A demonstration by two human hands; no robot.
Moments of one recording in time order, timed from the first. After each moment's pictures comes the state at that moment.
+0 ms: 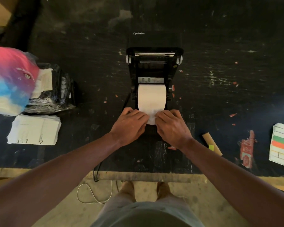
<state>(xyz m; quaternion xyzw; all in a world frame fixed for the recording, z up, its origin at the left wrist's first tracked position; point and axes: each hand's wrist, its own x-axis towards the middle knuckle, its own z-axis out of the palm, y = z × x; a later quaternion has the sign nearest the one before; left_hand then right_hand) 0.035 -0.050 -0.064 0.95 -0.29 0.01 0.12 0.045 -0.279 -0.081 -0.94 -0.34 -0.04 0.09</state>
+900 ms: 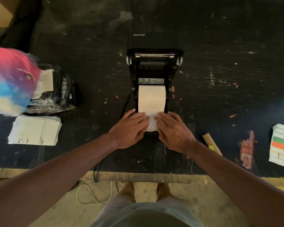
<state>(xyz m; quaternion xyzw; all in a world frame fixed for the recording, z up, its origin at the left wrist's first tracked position) 0.028 -0.042 -0.062 0.94 -0.30 -0.09 0.12 0.036 -0.291 -0.076 -0.92 -0.36 0.02 0.13</state>
